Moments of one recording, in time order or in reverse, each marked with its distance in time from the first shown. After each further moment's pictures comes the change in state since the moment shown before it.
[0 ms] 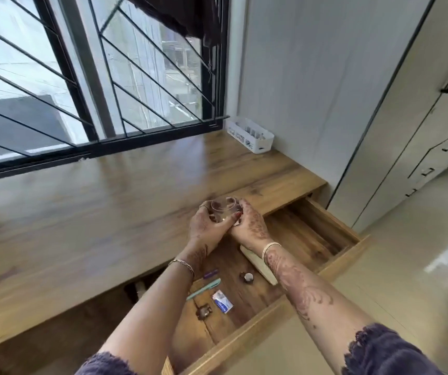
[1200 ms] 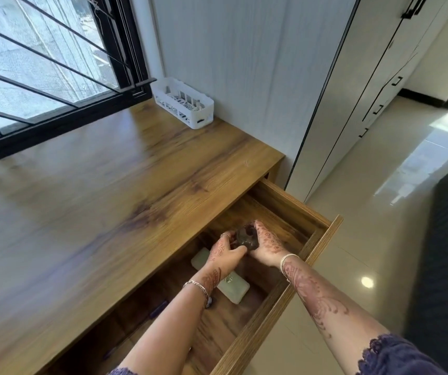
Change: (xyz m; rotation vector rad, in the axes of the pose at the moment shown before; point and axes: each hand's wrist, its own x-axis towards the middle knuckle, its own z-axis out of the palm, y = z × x) left_hand 0.025 -0.028 0.190 0.147 -0.663 -0.275; right_hand 0.026 0.194 -0.077 -0.249 -0.250 0.599
